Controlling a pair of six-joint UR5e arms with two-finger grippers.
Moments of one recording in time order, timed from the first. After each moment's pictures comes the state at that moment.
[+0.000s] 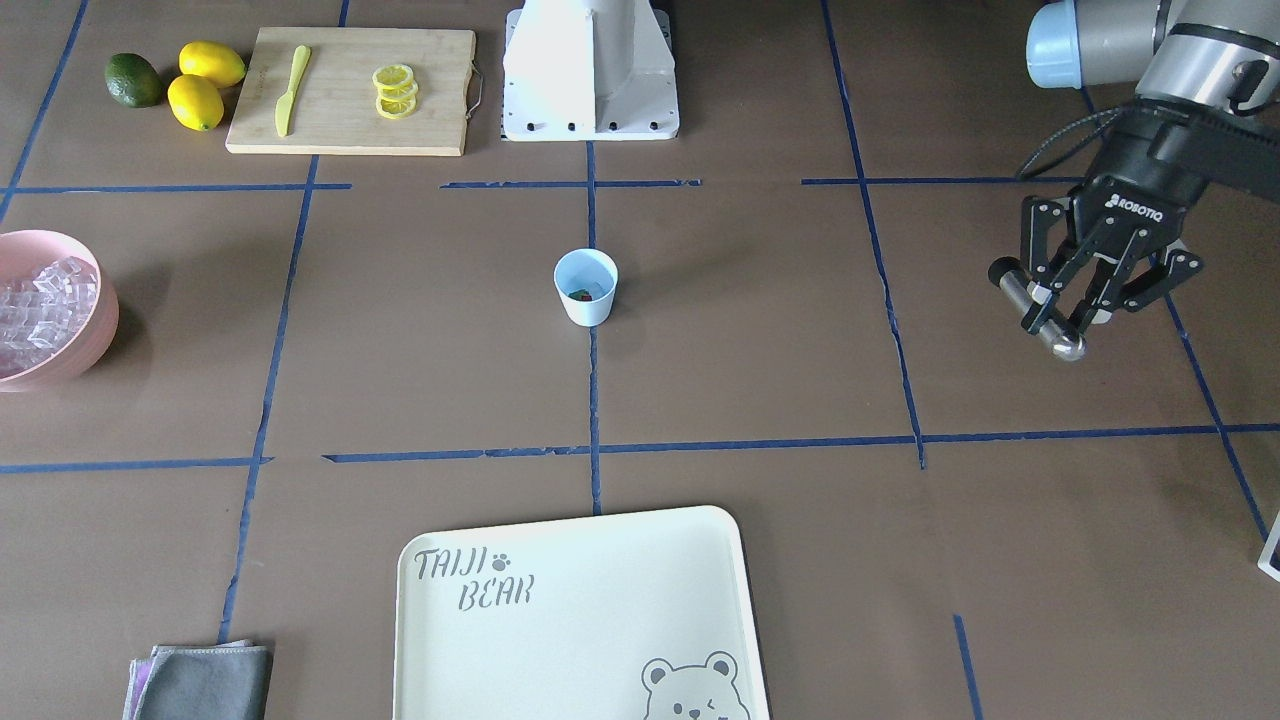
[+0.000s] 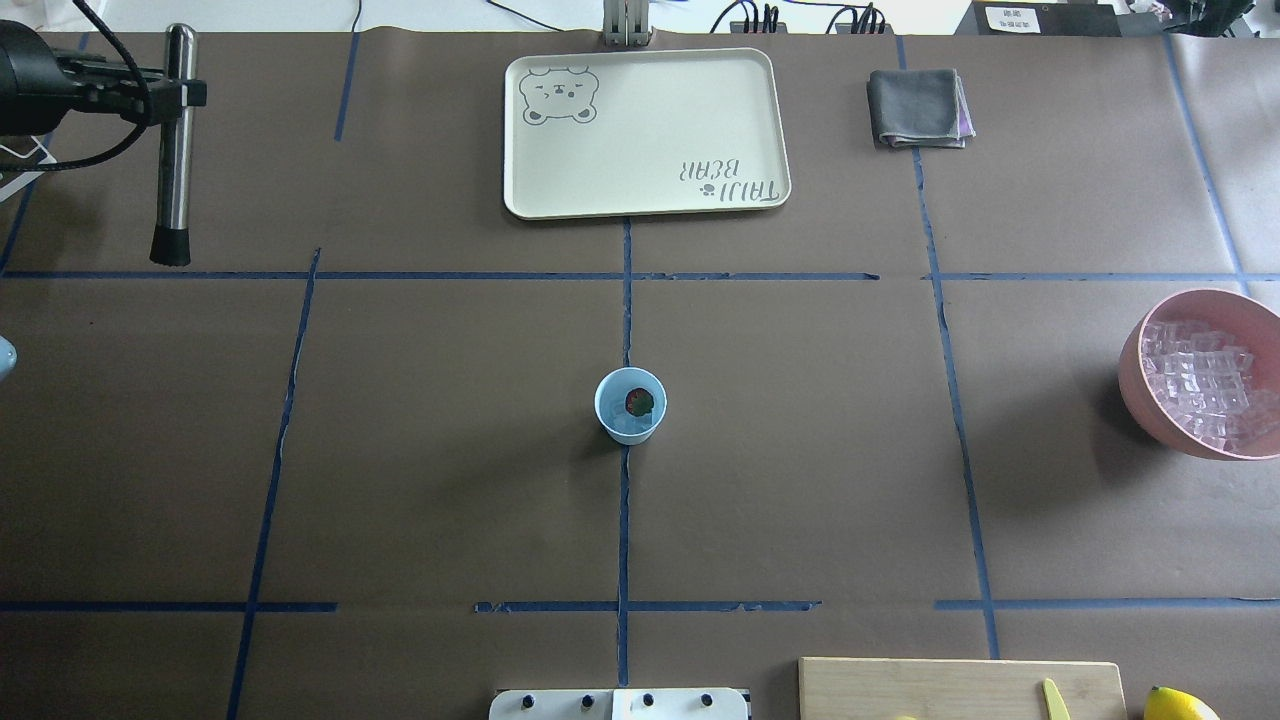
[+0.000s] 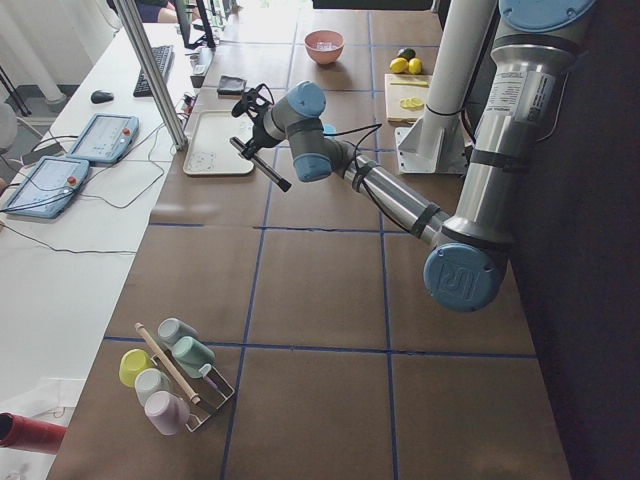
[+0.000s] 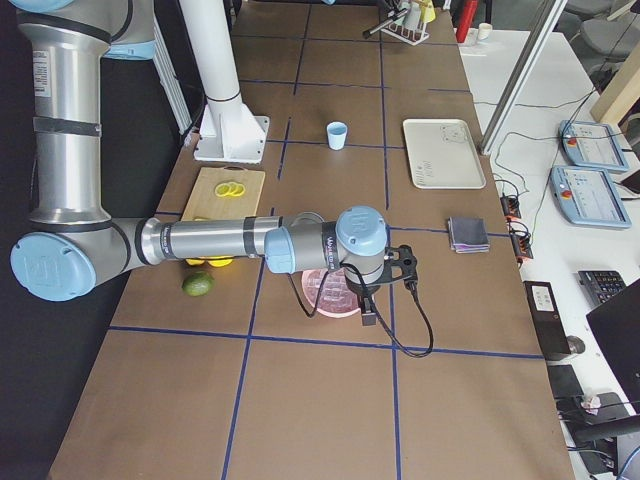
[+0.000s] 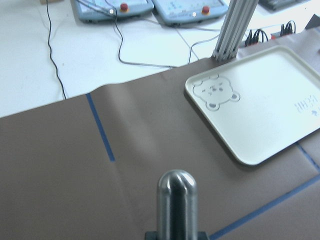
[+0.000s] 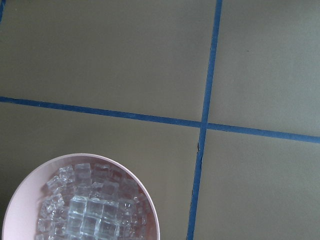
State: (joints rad) left arm -1.05 -1.77 -1.97 -2.28 -1.85 -0.71; right arm 1.59 -1.63 1.73 -1.50 2.42 -0.01
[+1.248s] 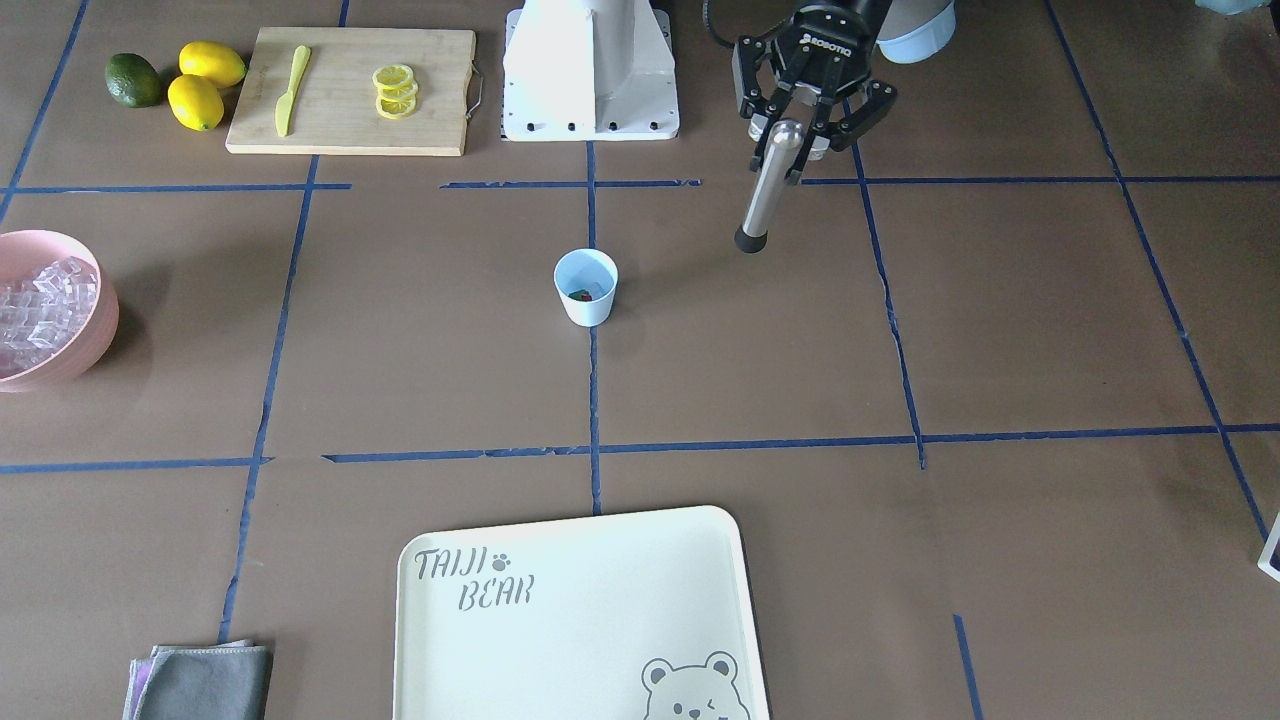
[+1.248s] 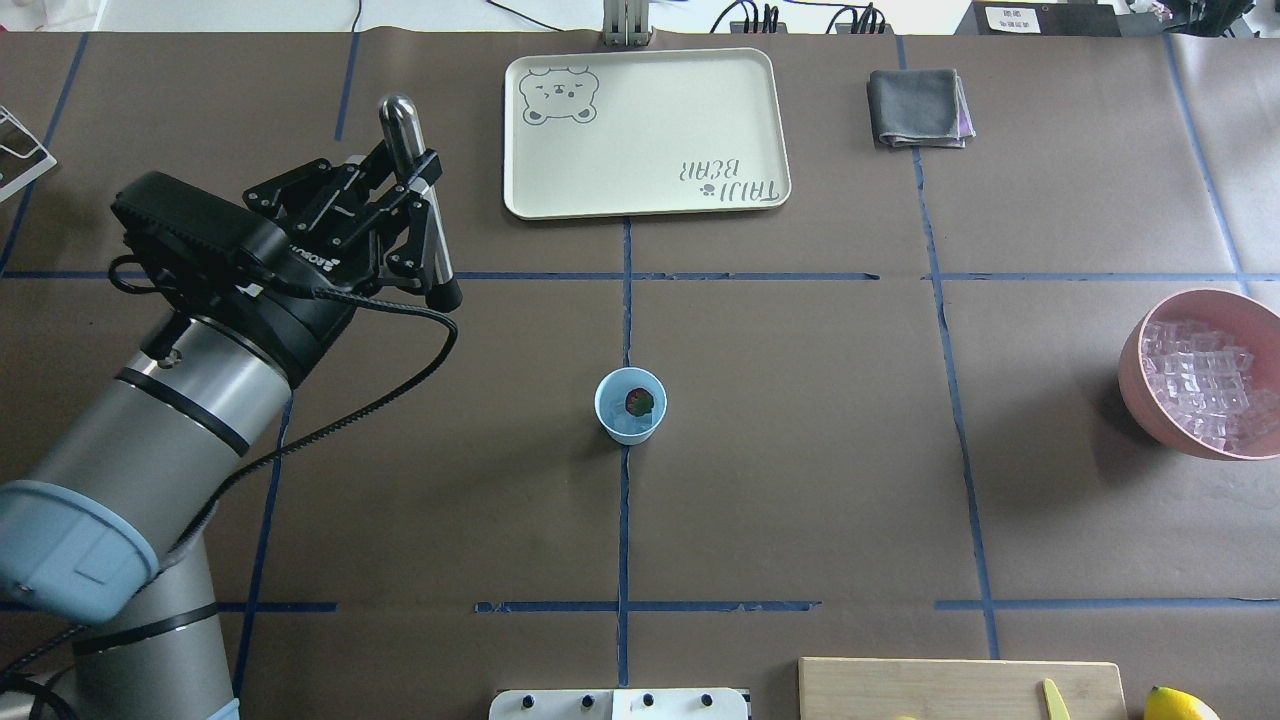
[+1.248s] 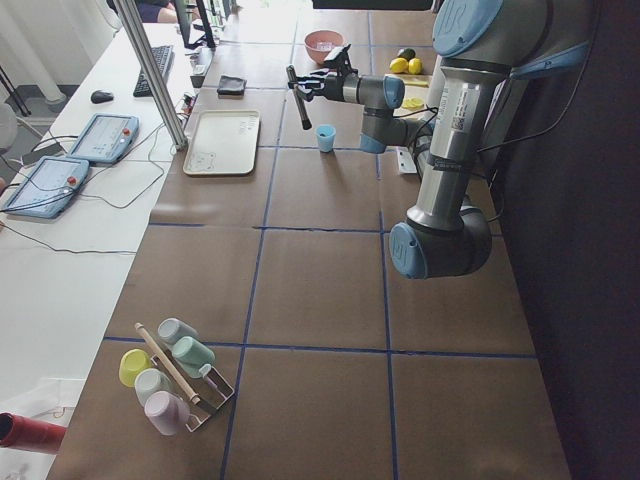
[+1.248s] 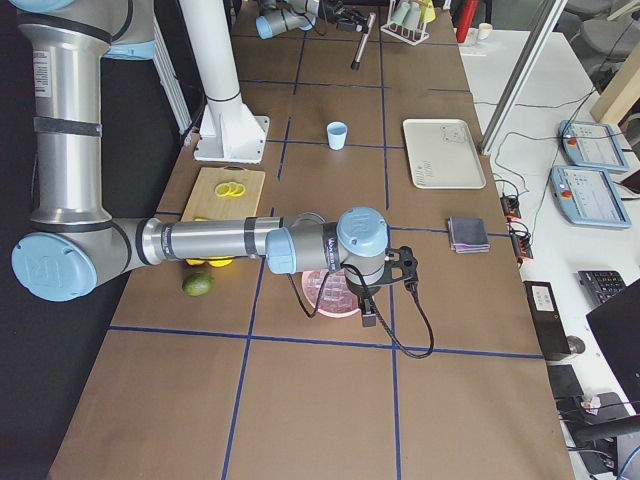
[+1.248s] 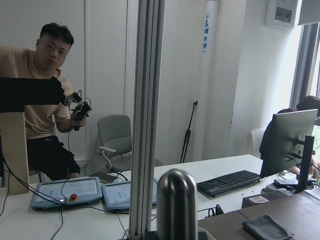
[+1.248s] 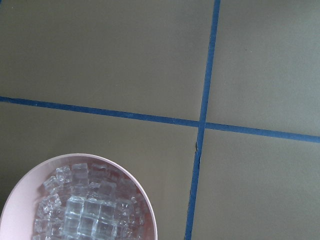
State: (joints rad) left arm -0.34 -1.90 -2.03 -2.62 -0.77 -0.55; right arm 1.59 -1.63 1.73 -1.50 2.41 -0.01
